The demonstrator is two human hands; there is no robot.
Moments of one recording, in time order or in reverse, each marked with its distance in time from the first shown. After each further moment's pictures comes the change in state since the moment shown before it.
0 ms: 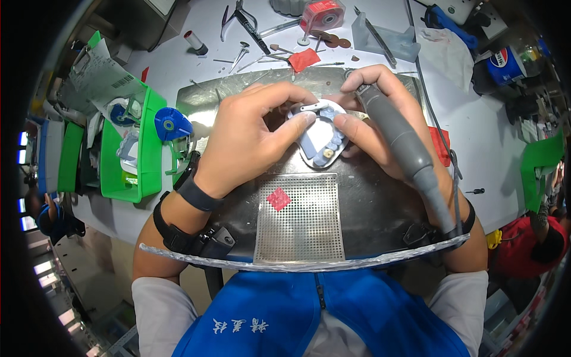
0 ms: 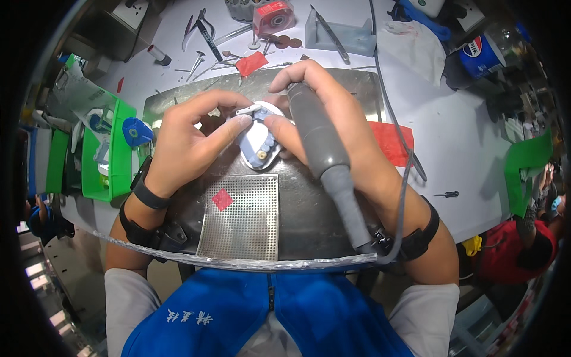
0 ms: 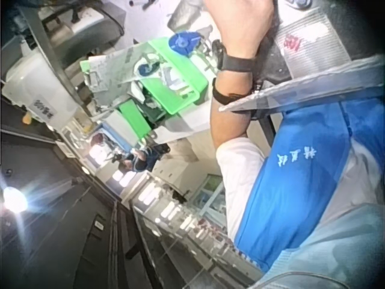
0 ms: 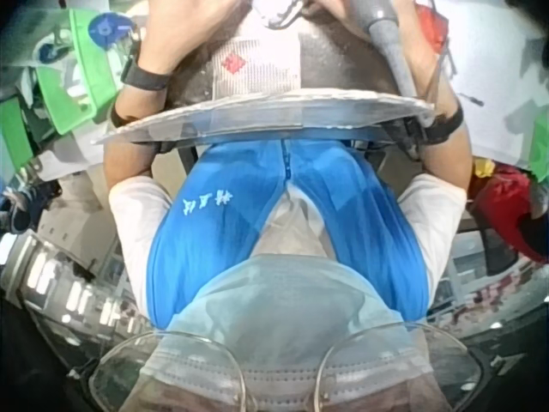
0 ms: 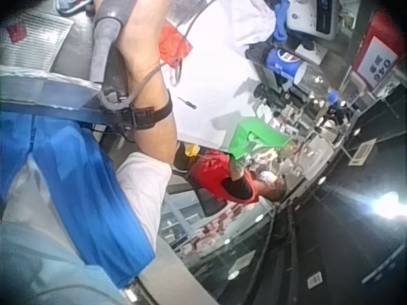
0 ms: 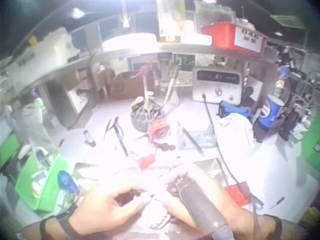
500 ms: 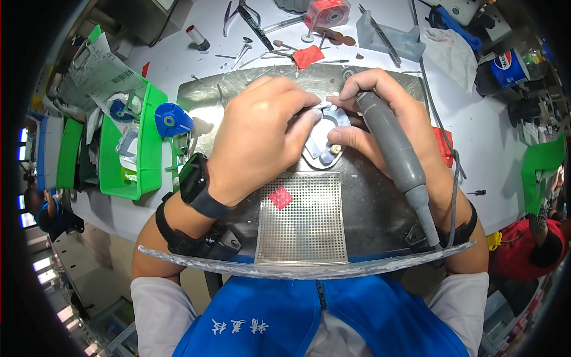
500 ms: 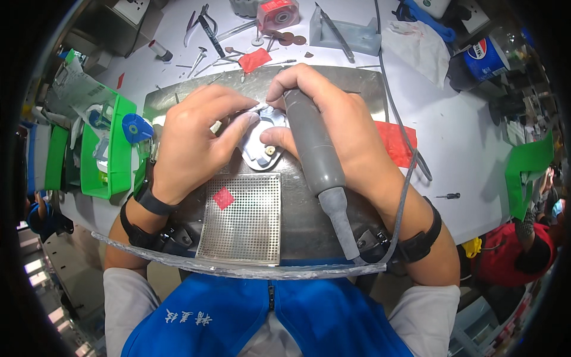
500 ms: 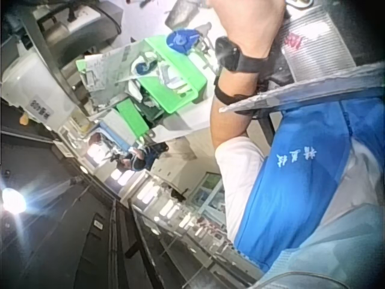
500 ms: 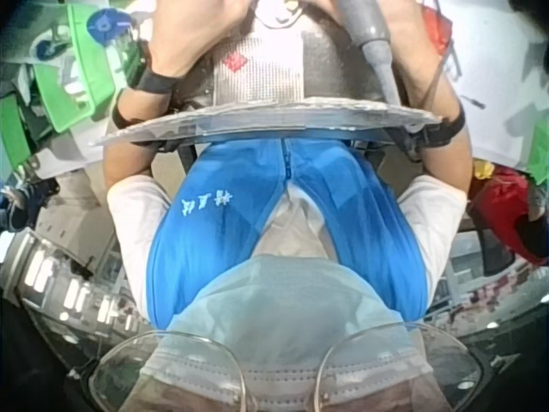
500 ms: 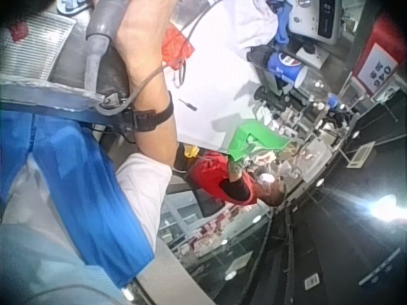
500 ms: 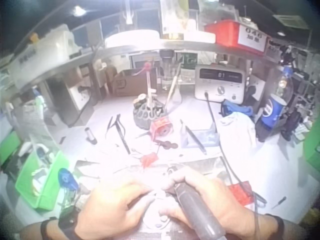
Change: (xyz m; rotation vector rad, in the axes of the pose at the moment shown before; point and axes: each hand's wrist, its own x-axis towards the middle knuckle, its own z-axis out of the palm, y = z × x) left_hand 0.003 -0.004 0.014 0.433 0.231 0.367; right_hand 0.002 0.009 0.000 -0.288 0.032 -0.180
